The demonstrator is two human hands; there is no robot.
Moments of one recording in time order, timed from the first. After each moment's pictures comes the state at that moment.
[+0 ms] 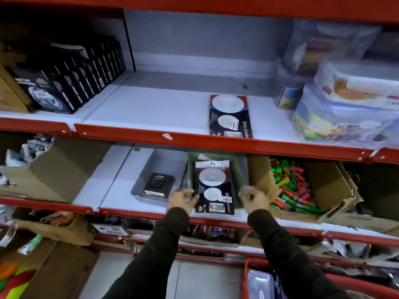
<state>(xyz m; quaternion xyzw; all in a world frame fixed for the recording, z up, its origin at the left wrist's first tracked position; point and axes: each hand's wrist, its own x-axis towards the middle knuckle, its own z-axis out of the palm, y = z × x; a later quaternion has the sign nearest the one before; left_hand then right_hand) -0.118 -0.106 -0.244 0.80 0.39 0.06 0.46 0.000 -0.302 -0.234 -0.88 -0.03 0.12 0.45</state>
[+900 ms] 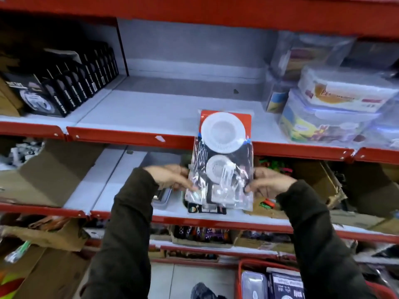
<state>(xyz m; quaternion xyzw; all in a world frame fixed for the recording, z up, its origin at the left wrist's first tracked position) -0.118 -0.067 -0.097 0.75 0.11 -0.25 0.60 0.031 -0.344 -0.106 -0.64 -0.21 0.51 0.54</state>
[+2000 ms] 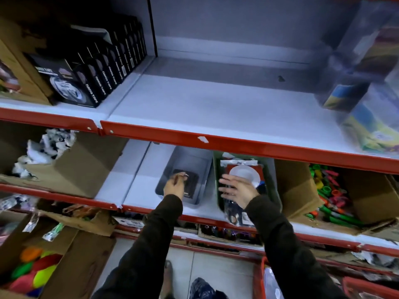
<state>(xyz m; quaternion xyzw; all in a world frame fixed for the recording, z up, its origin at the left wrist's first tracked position) -0.109 0.043 -0.324 0.58 0.48 0.13 0.64 -0.016 -0.160 -0.201 -0.62 0.02 0.43 0.65</state>
